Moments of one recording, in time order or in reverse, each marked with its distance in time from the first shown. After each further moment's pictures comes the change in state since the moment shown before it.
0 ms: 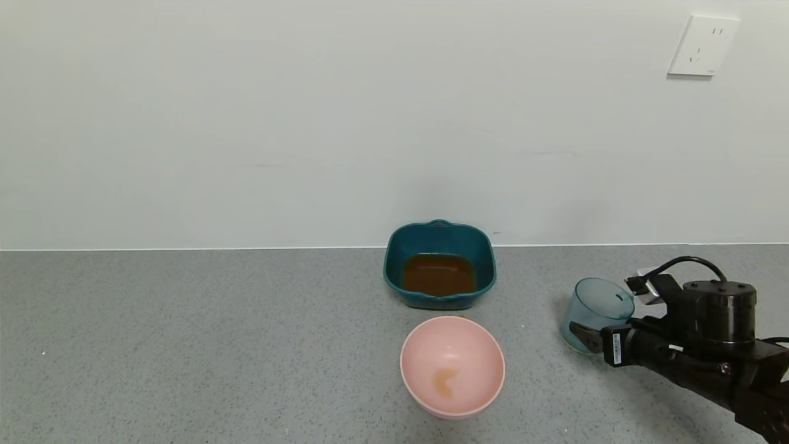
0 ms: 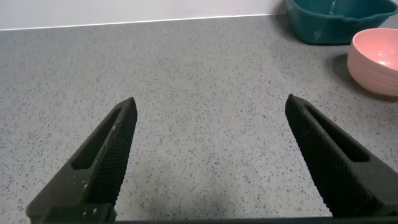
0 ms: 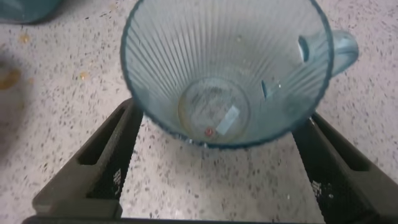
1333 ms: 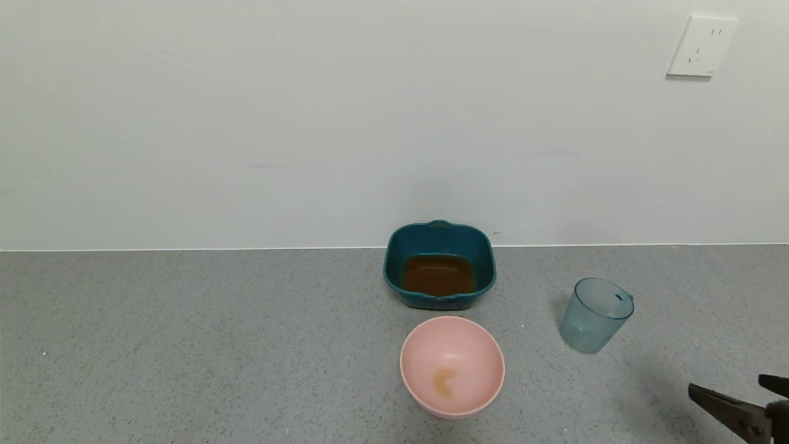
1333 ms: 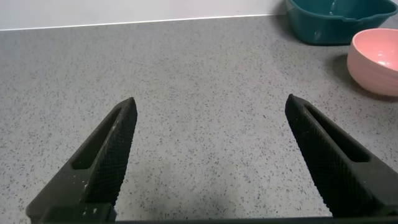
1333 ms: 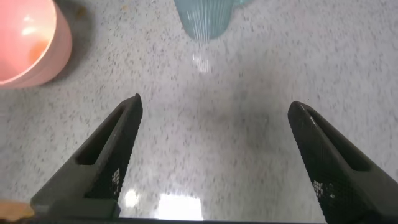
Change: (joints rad) left arm 0.000 0.000 0.000 0.000 0.000 0.000; right arm -0.009 -0.881 0.020 0.917 -0.007 0.057
